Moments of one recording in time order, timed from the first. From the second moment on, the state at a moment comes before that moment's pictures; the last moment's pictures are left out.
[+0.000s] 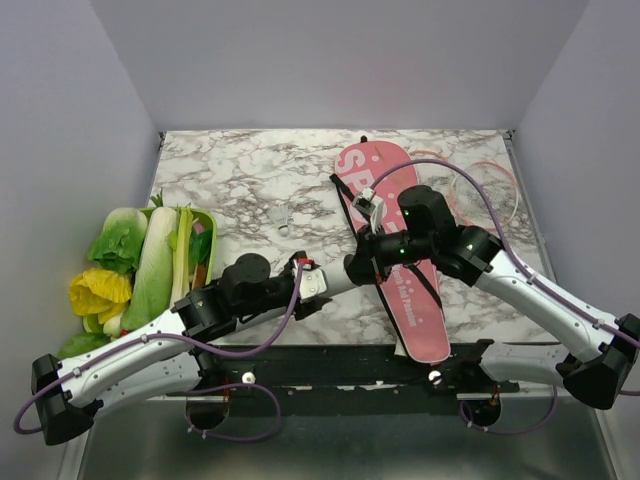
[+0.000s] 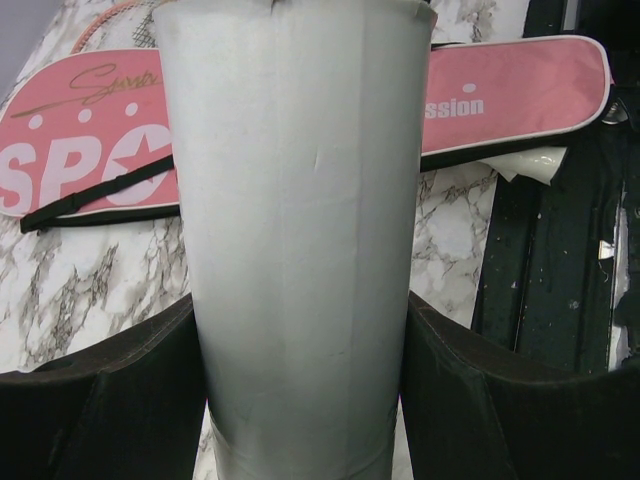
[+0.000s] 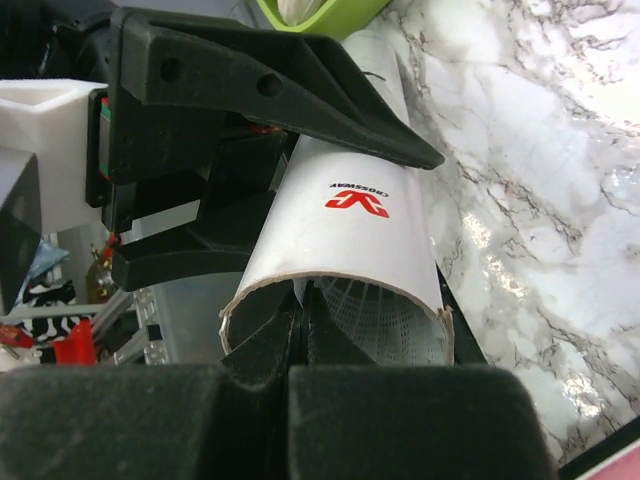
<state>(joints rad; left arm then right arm) -1.01 0.76 0.65 -0.19 0.20 0.31 0.79 1.17 1.16 -0.56 -0.64 0.40</state>
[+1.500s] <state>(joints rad) -0.96 0.79 0.64 -0.12 -0.42 0.28 0.58 1.65 1.76 -0.67 -0.07 0.39</state>
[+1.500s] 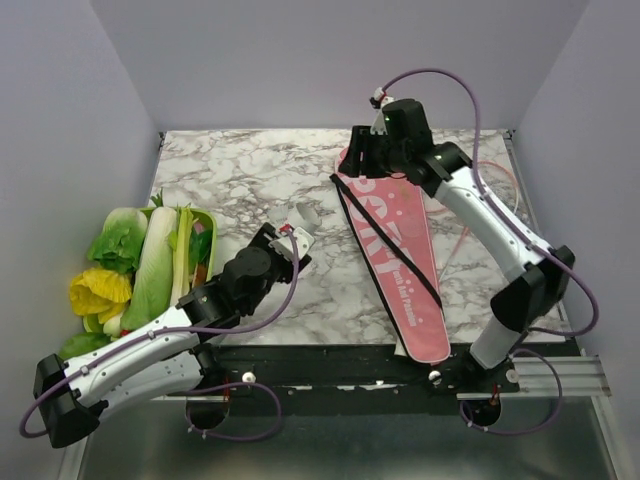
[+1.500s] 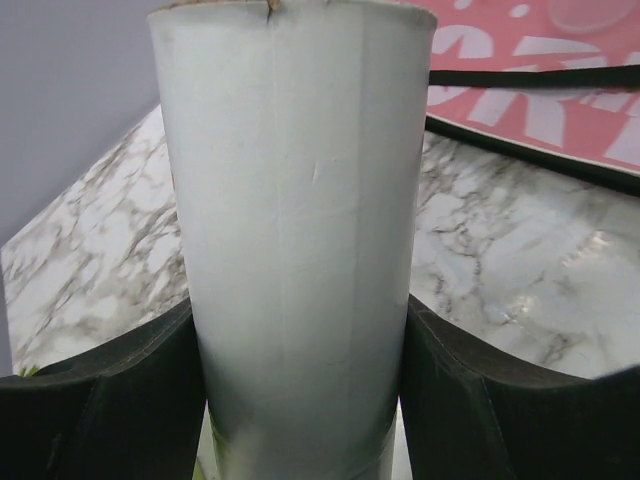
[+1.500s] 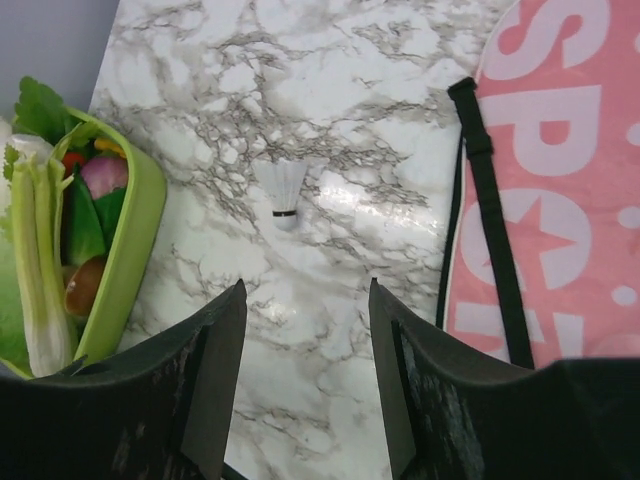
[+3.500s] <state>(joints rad) -0.77 0.74 0.62 -0.04 -0.62 0.19 0.63 2.59 2.14 -0.11 -0.70 0.63</state>
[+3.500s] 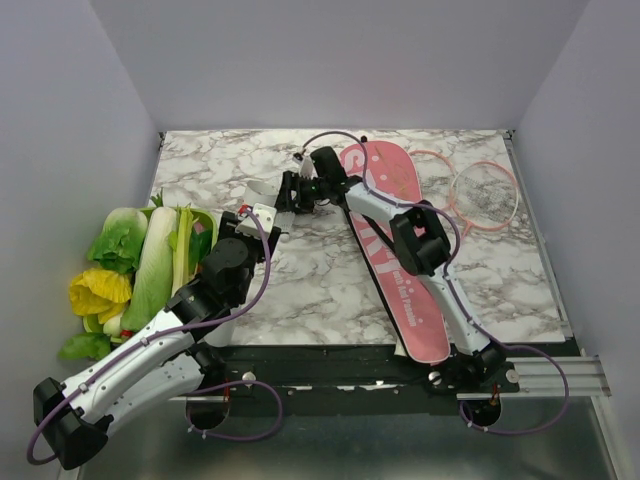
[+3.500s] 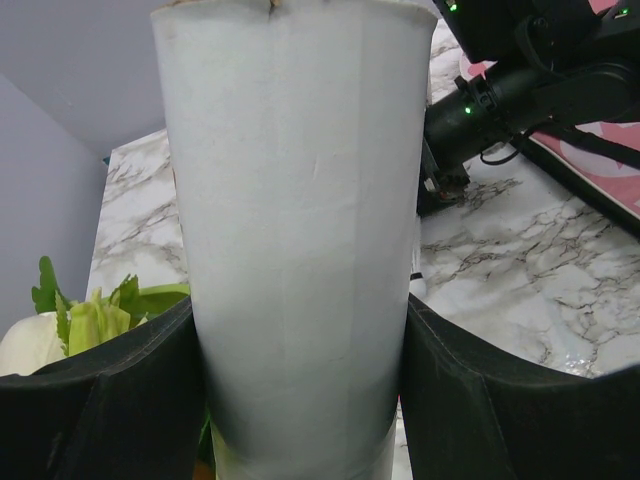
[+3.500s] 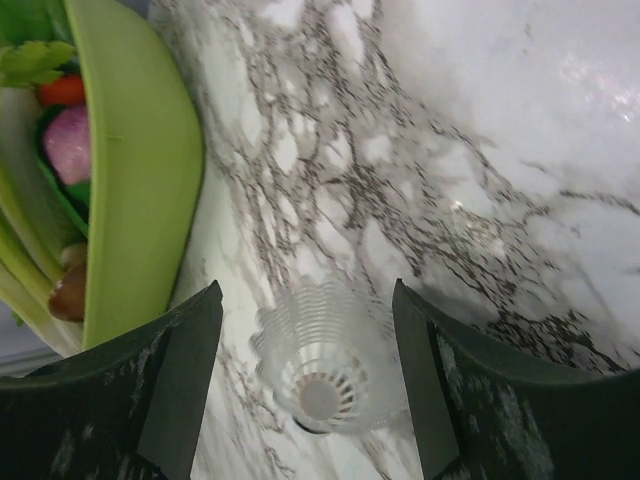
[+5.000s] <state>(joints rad) -0.77 0.73 0.62 -0.04 -0.49 0.18 0.63 1.93 1.48 -0.25 -0.53 0.38</state>
